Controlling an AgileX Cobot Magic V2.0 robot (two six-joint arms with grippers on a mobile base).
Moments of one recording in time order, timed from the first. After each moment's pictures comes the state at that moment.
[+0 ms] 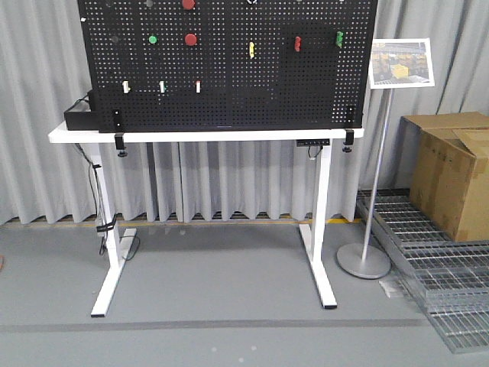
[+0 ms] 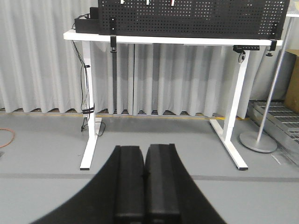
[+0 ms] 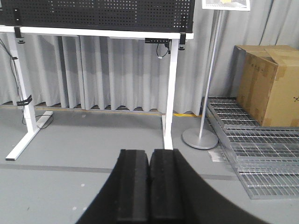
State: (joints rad) left arm -0.02 -0.01 0.03 -0.03 0.14 -0.04; right arm 0.04 -0.02 0.03 -0.01 0.18 -0.04
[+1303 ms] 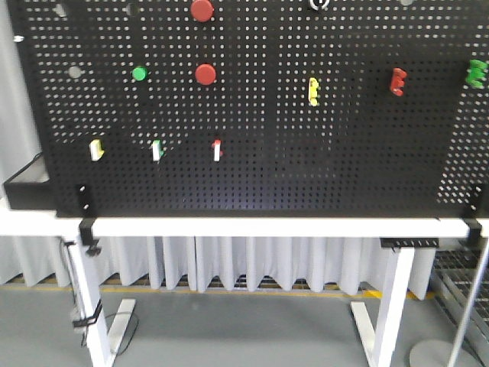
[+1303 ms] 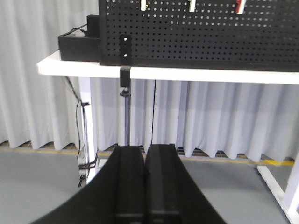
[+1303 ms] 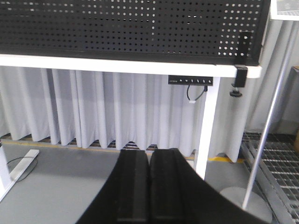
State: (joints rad) left arm -0.02 -0.01 0.03 -0.03 0.14 -0.04; right arm 0.04 -0.02 0.03 -0.01 0.18 -0.04
